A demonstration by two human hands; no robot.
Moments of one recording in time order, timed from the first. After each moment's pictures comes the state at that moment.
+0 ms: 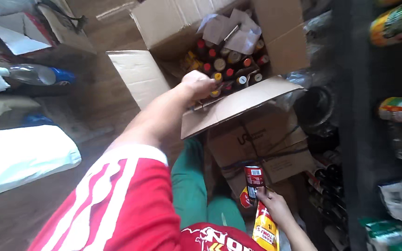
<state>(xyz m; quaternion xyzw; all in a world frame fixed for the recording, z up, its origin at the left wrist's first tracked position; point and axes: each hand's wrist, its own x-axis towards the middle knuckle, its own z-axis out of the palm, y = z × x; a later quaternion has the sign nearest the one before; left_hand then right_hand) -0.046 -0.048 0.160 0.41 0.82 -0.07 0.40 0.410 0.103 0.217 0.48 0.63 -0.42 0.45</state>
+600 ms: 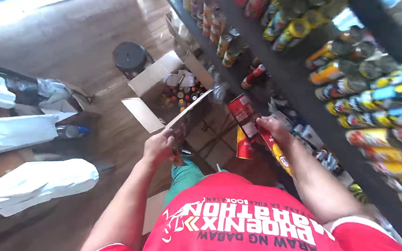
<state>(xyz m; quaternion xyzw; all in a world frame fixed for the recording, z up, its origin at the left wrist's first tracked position) 0.229 -0.156 0.519 0.23 0.90 0.20 0.32 0.425 0.161 0.560 0.29 0.60 -0.74 0.05</state>
